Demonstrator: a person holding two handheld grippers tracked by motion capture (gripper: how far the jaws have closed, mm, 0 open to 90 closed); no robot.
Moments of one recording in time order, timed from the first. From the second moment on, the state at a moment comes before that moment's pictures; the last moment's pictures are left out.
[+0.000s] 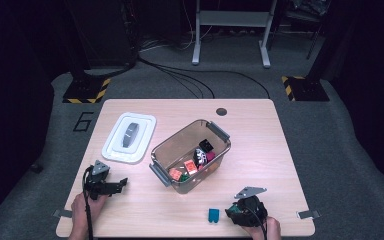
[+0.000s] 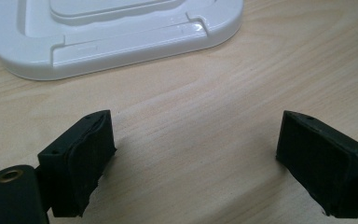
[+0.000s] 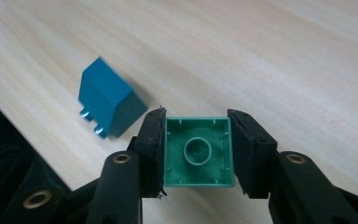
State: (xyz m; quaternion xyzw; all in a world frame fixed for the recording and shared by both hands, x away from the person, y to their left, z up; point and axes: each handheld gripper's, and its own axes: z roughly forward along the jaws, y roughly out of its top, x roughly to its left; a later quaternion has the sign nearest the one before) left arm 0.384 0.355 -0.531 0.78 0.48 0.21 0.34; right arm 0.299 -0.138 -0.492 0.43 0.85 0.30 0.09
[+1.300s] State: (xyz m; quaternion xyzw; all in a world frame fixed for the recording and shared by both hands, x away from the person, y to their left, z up) left arm 0.384 0.355 -0.531 0.77 0.49 0.21 0.35; right arm 0.352 -0.118 -0.424 0.40 0.83 0.37 0.13
